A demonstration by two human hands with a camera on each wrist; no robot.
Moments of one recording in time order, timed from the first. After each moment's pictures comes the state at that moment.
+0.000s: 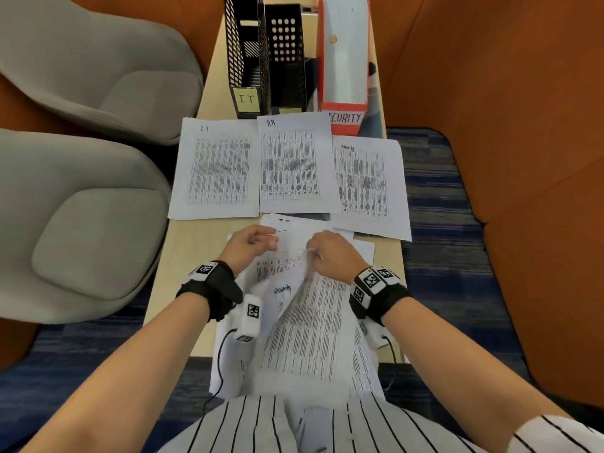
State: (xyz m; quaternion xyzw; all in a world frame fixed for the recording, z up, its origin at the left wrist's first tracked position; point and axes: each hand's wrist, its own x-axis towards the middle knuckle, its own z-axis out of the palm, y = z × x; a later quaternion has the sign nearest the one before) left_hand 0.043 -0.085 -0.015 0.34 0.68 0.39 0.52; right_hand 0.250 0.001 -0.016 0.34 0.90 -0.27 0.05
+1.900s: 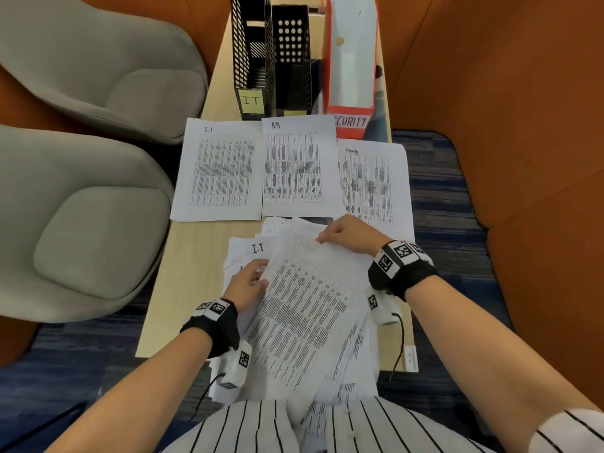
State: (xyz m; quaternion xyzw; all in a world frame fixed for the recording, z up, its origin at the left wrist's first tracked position) left_hand 0.060 -0.133 -0.049 0.35 0.72 0.30 0.52; right_hand 0.257 0.055 0.028 0.43 0.77 -0.47 0.08
